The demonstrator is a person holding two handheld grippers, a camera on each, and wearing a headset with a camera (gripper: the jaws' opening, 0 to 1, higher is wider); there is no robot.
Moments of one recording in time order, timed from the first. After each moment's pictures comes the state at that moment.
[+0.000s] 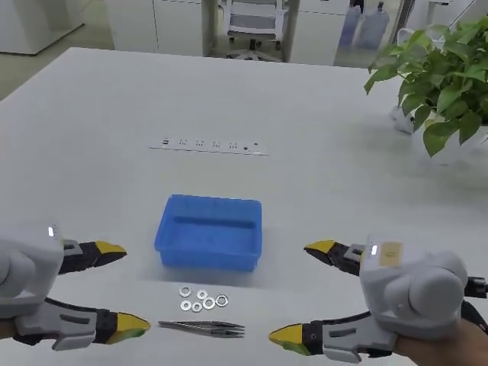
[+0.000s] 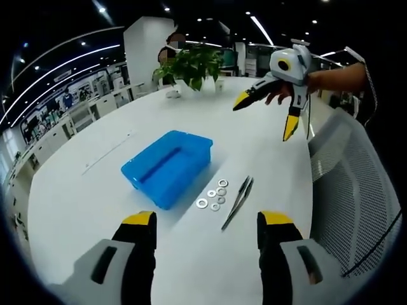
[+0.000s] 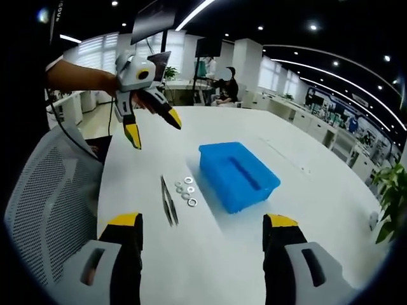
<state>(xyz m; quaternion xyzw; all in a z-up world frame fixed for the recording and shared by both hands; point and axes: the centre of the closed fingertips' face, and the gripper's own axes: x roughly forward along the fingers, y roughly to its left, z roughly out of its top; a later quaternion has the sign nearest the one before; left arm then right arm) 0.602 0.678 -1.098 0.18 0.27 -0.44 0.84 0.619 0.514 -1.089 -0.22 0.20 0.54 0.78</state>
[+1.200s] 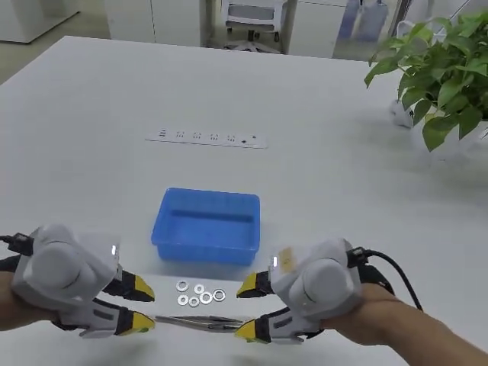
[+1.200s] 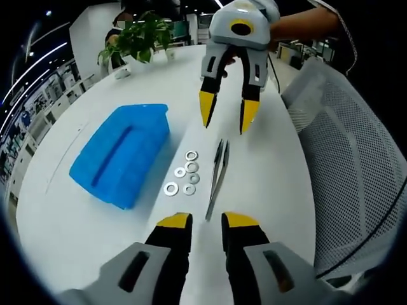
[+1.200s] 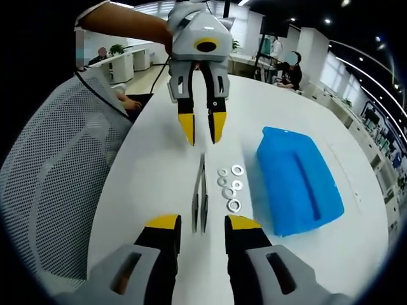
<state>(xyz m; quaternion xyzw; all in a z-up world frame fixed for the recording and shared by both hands) 0.590 0.655 -1.157 0.28 0.33 -0.55 0.72 0.593 0.569 -1.154 -0.33 0.24 0.66 0.63</state>
